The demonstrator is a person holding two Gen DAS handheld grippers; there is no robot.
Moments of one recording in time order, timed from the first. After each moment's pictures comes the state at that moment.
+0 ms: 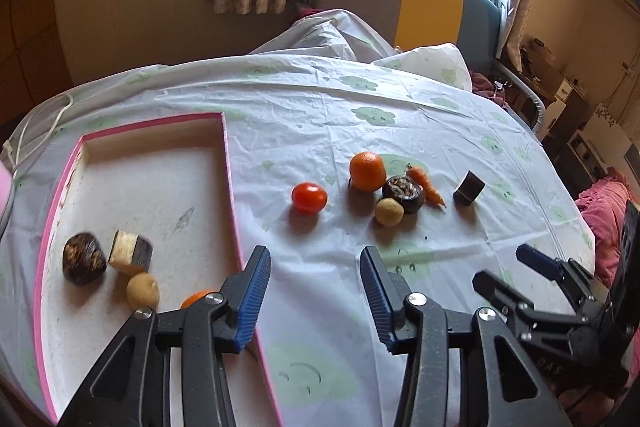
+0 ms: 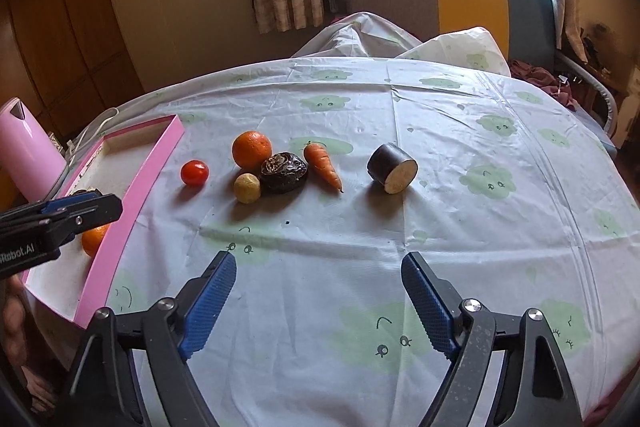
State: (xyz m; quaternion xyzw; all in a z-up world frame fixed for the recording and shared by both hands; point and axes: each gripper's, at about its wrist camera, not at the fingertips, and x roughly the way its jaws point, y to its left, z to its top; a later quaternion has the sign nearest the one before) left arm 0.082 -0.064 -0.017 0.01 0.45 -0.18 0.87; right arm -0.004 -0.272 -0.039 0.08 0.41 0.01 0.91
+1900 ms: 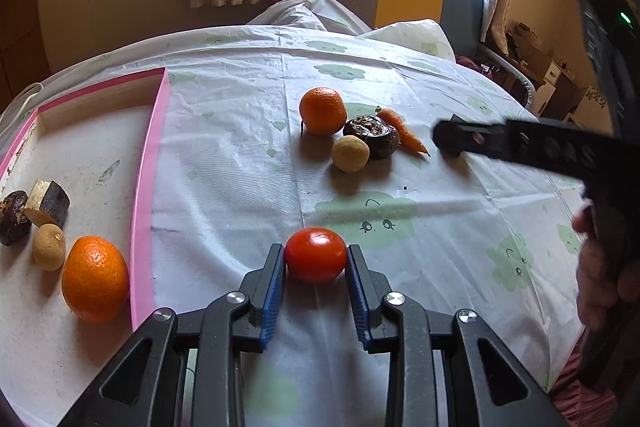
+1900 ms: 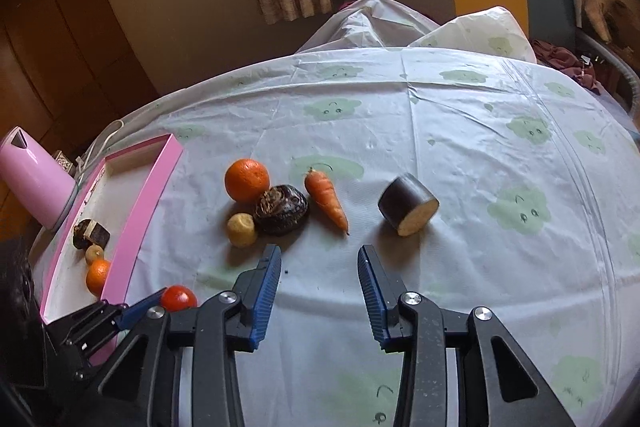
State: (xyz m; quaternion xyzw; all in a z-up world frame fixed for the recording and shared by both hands) left arm 0.054 -0.104 -0.078 0.02 0.44 -0.20 0.88; right arm 0.063 -0.287 -0.037 0.11 0.44 0.05 0.89
